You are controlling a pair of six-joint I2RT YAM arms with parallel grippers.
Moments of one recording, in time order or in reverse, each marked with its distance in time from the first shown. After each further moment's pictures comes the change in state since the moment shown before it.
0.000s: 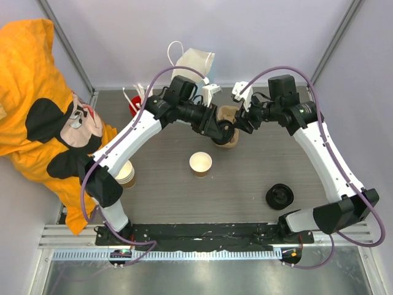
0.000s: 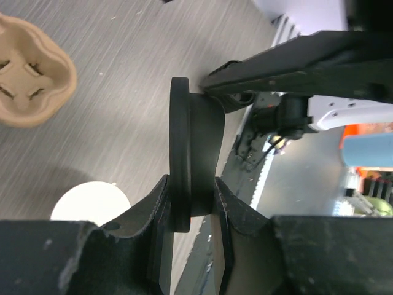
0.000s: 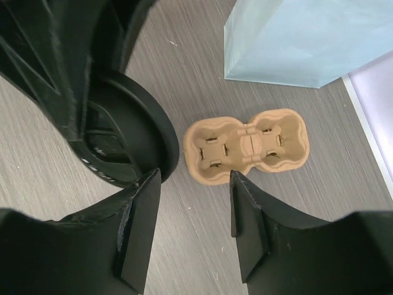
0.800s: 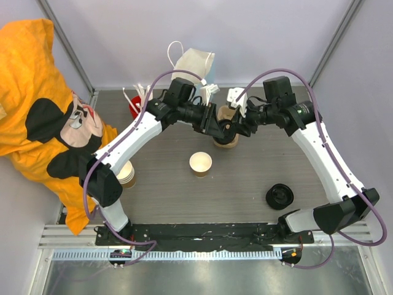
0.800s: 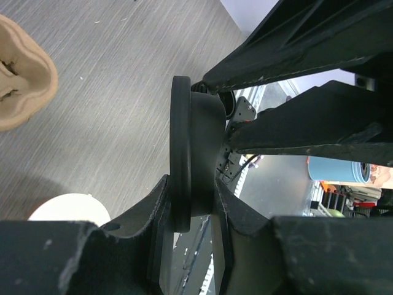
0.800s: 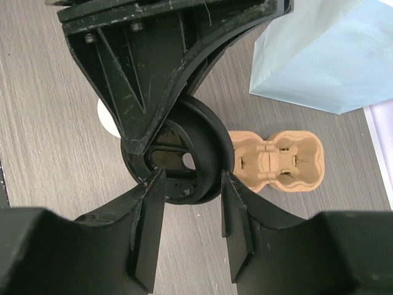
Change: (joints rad) left arm 0.026 -0.006 -0.096 0.152 0.071 -0.155; right arm 0.048 0.013 0.034 -0.082 -0.064 -0.093
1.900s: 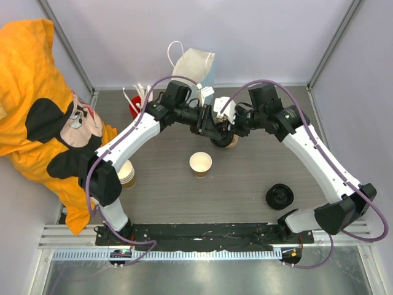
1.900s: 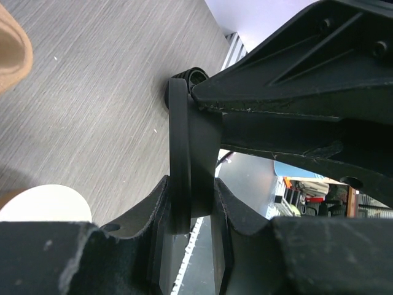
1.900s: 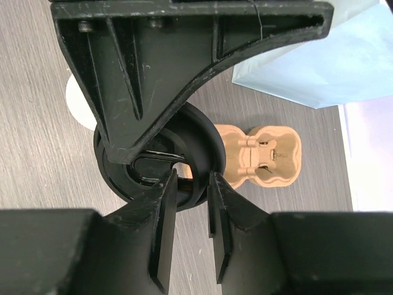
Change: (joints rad) left arm 0.037 0.000 -0.084 0.071 0.117 -0.113; right arm 0.122 0.004 -0.056 0.076 0.209 -0.047
